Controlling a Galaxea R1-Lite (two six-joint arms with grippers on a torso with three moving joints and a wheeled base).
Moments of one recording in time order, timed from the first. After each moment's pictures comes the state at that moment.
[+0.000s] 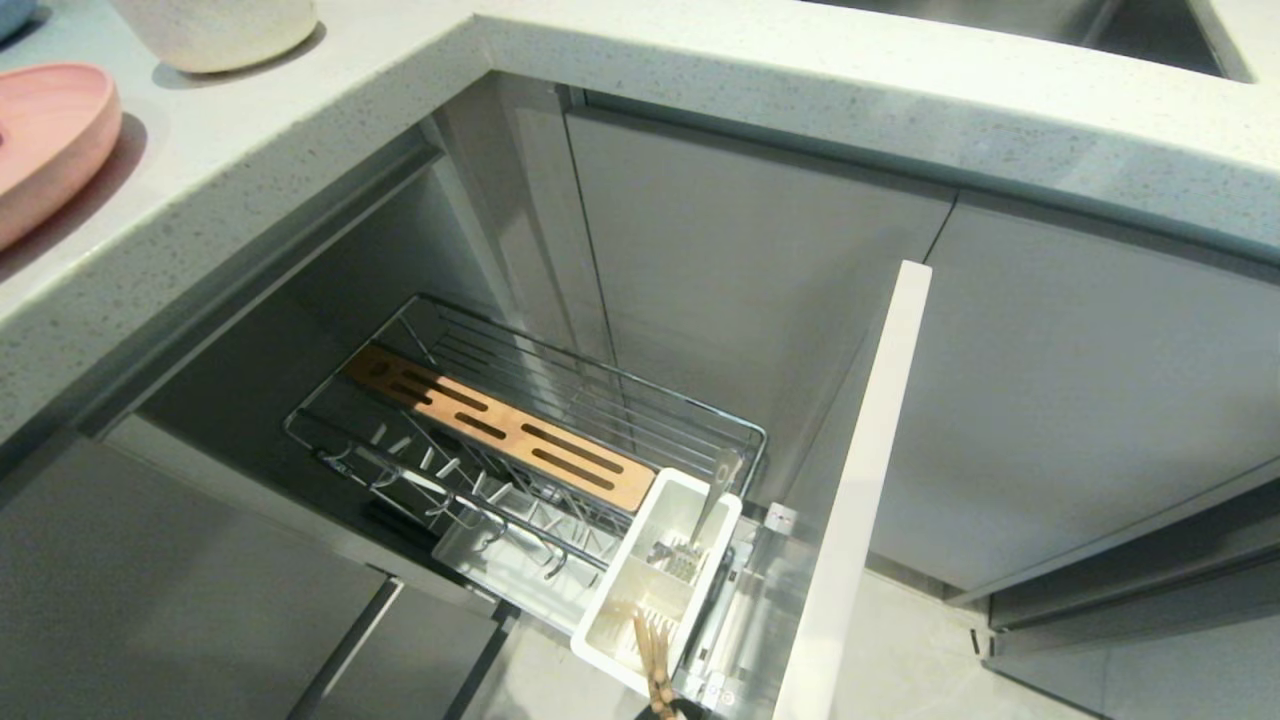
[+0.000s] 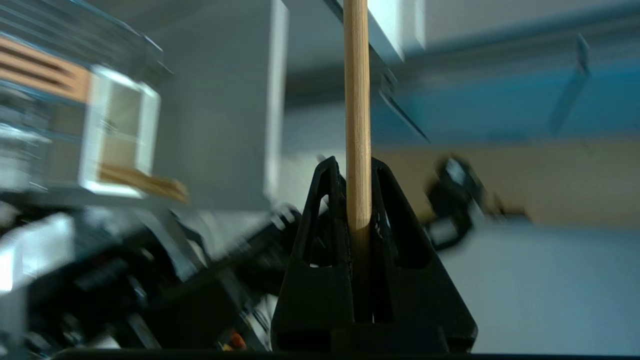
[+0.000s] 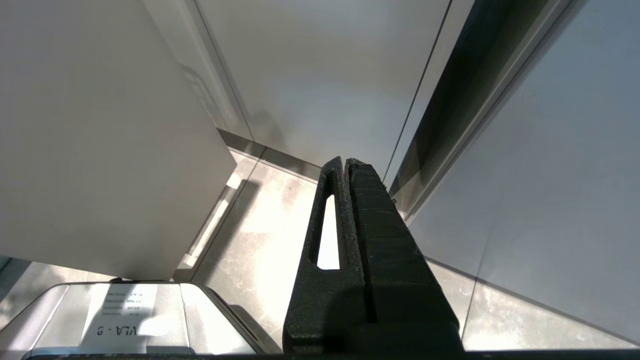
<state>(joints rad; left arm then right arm) -0.26 1.10 -1.92 1.06 -0.79 -0.57 0.00 0.00 0.00 0.00 0.00 0.02</state>
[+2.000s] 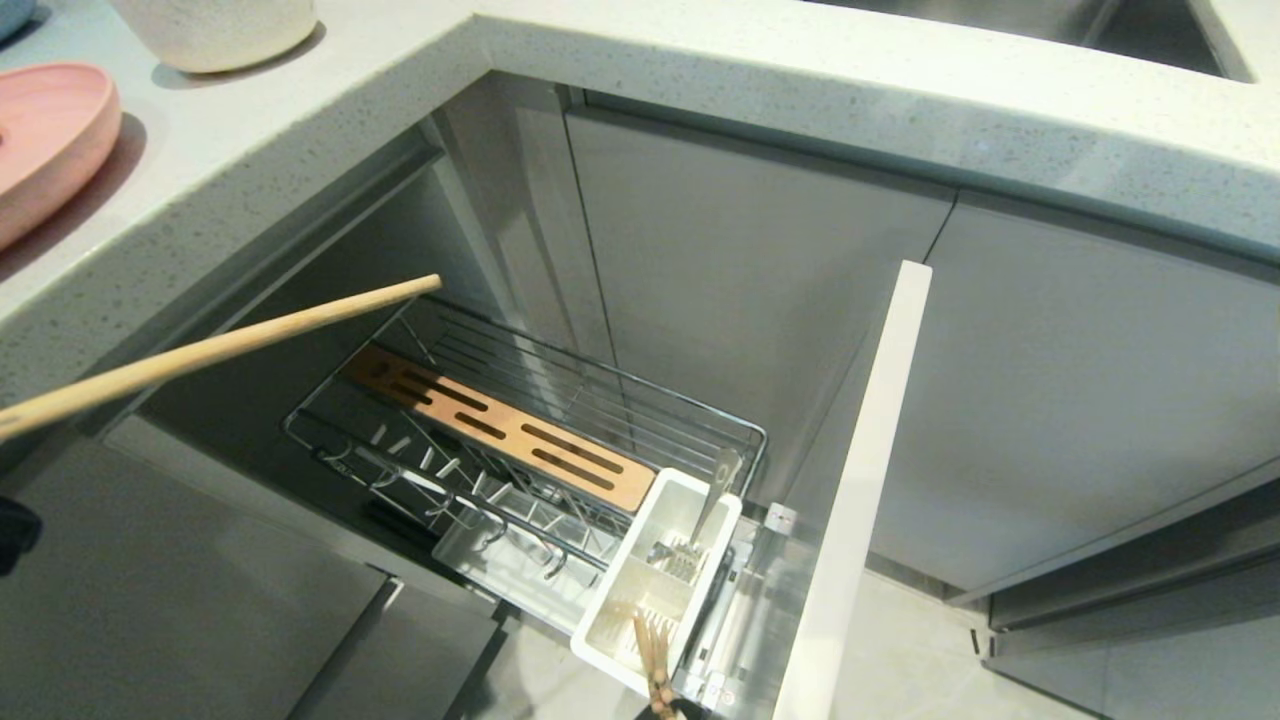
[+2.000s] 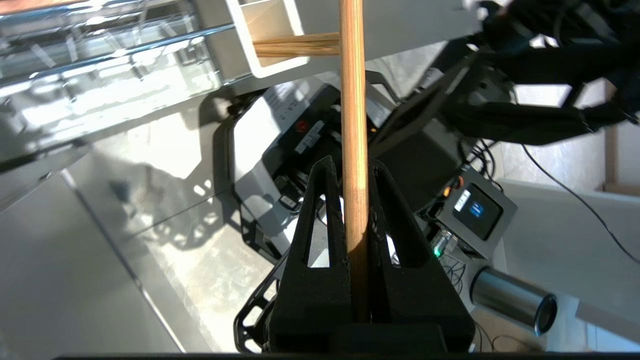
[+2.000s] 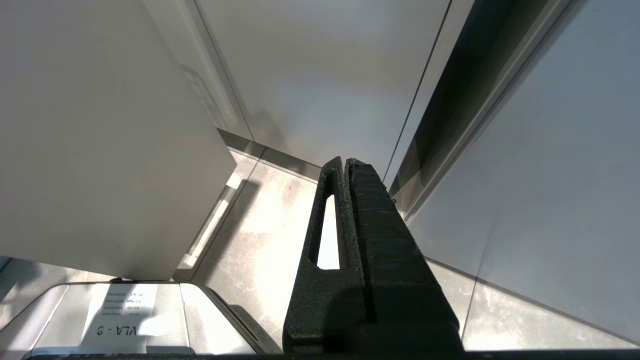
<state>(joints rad) -0.37 1.27 -1.91 1.52 -0.50 0.34 0.00 0.00 0.00 0.00 0.00 0.02</state>
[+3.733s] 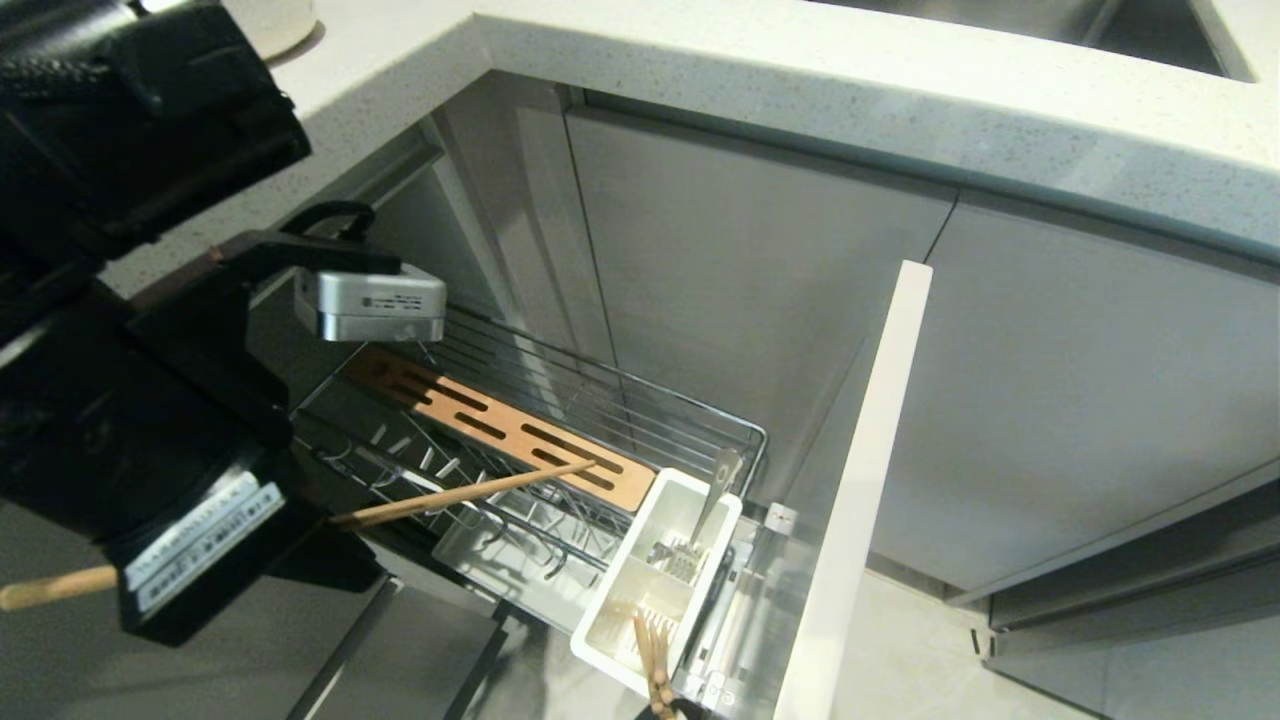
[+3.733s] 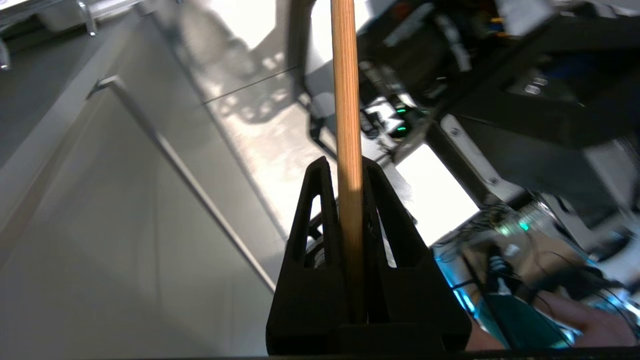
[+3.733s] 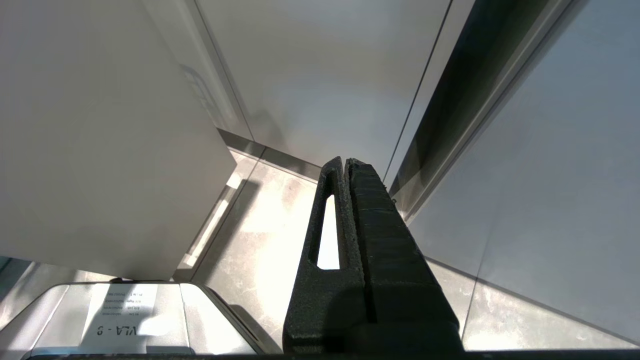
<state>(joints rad) -0.84 1.60 -1.91 1.52 0.12 -0.01 0.00 0.00 0.00 0.00 0.00 0.02</state>
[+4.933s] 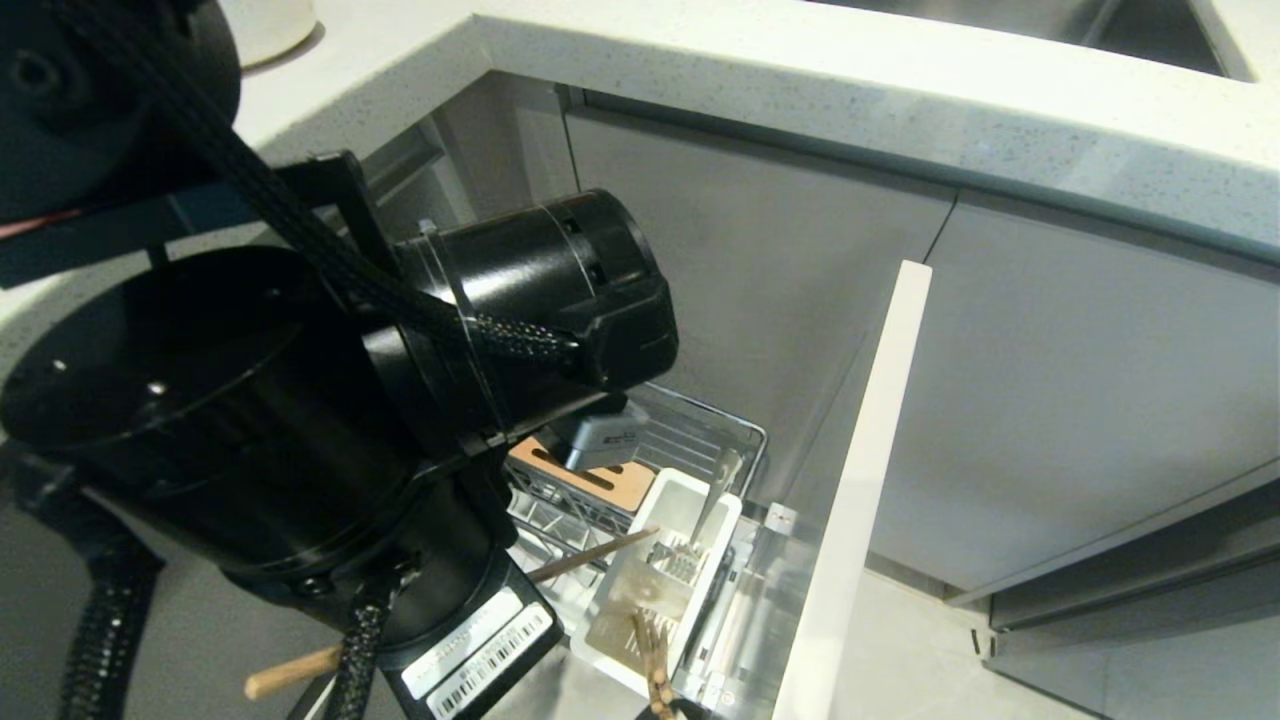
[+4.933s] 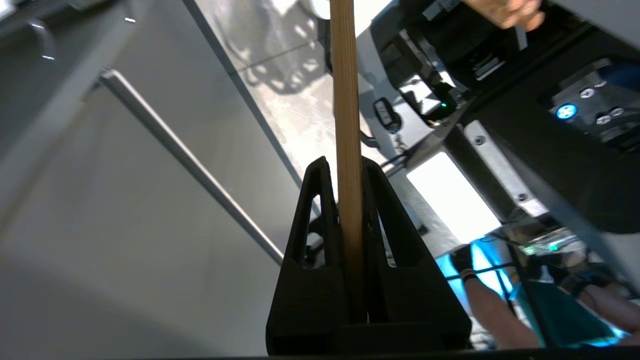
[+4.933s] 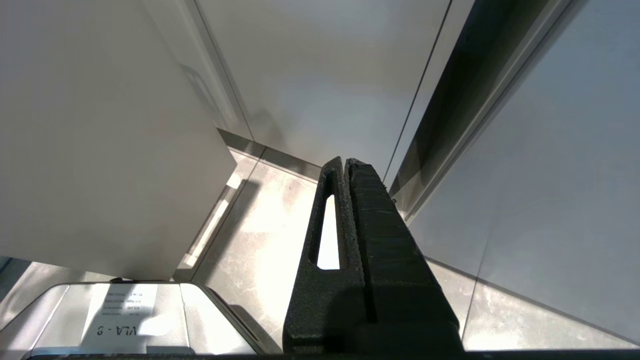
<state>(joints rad) -1.09 1.80 -1.91 1.52 0.31 -0.23 0.00 0.00 0.00 0.00 0.00 0.02</state>
